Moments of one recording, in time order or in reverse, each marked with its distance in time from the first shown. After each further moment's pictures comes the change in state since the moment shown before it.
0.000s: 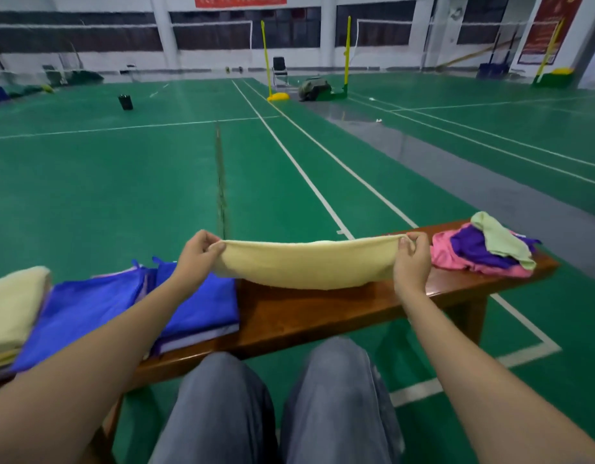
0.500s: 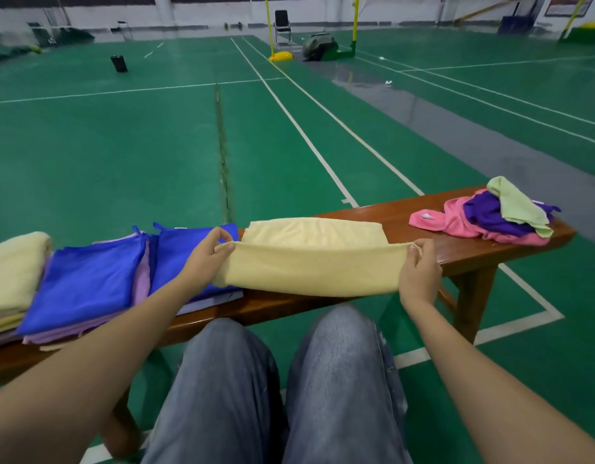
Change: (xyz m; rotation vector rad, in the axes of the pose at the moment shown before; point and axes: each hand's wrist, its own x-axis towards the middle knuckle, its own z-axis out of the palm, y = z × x) left_hand -0.028 -0.041 0.014 0.111 -0.168 -0.087; right_hand -0.037 0.059 -0.009 -0.345 -0.038 0.066
